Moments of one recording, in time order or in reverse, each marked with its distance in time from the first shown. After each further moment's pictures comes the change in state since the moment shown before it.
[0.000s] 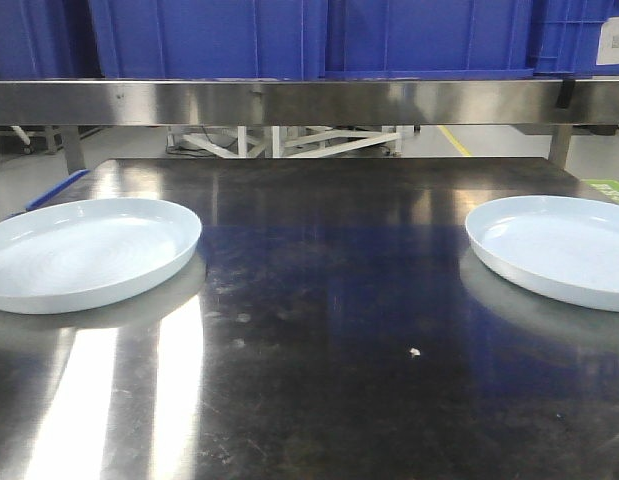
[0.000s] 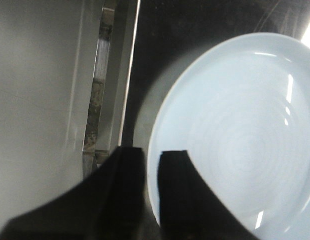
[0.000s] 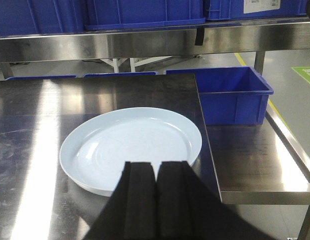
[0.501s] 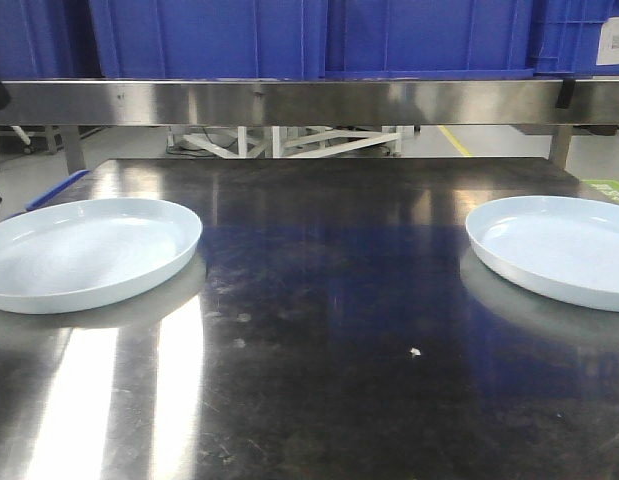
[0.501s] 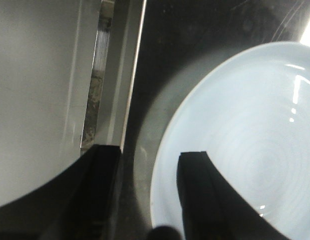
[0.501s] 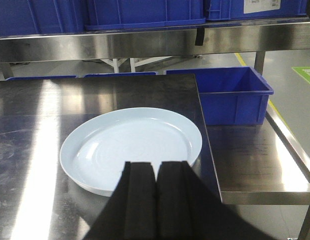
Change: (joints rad) left arm -0.022 0.074 -0.022 -0.009 -0.017 0.000; right arm 0.000 0.000 0.000 0.000 0.000 0.000
